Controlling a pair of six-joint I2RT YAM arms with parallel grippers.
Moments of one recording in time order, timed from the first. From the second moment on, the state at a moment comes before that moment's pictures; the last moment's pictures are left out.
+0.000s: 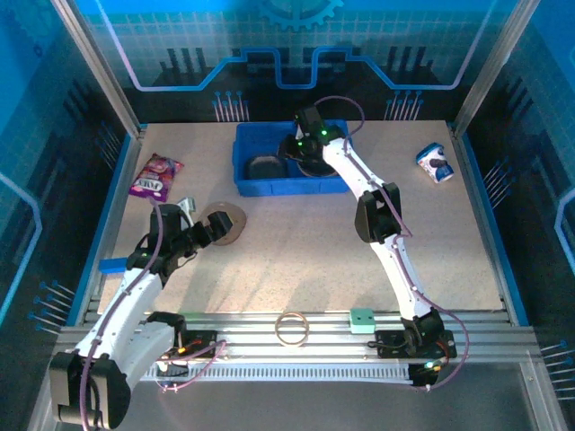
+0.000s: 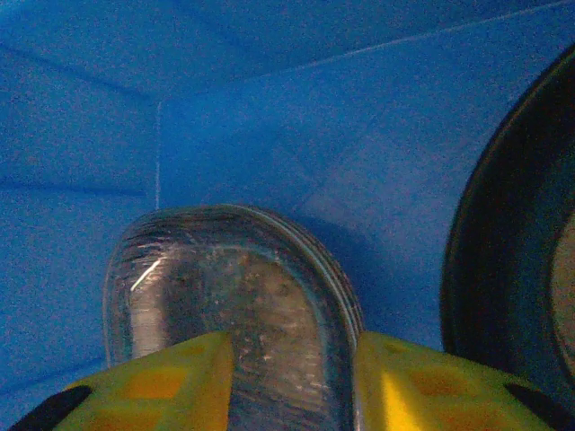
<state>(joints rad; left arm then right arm) -0.07 0.88 0.53 -0.35 0.32 -0.67 0.44 2.66 2.60 -0.83 -0.24 0.62</state>
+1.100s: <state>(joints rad) 0.00 1.13 0.65 -0.40 0.20 -0.66 0.59 1.70 1.49 -0.51 -0.19 0.54</state>
